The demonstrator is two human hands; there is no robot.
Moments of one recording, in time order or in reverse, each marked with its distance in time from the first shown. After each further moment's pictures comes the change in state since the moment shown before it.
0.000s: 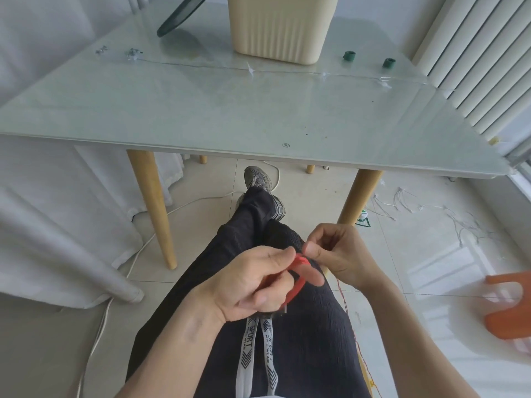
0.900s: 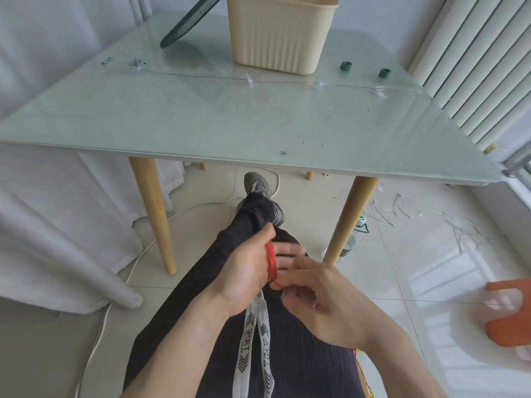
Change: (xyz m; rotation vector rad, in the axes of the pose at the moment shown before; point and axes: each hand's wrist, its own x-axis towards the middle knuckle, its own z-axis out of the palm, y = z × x) left_hand 0.011 0.007 0.014 -0.018 0.421 0.138; right_hand -0.048 -0.039 0.031 -0.568 -0.243 -0.159
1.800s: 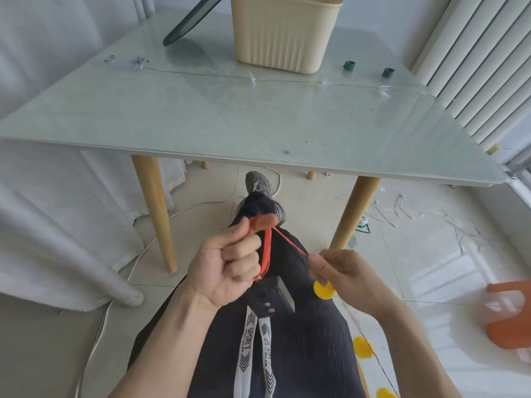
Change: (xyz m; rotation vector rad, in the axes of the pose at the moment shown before) left_hand 0.000 0.011 -0.046 -0.572 -0.515 0.001; right_hand 0.007 0.057 -0.012 0.234 0.106 0.353
